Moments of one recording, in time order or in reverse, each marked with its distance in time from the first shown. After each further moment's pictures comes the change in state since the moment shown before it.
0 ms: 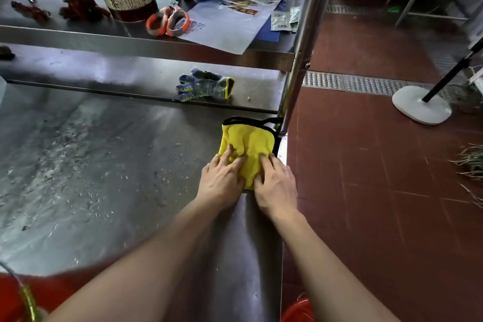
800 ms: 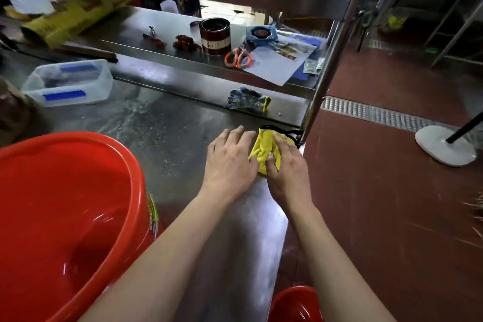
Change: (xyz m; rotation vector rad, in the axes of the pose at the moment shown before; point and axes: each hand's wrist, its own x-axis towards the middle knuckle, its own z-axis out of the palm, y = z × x) left_hand -0.204 0.041 -0.161 -0.132 0.444 -0.076; right_hand -0.118 -0.103 -0.143 0.266 0.144 -0.281
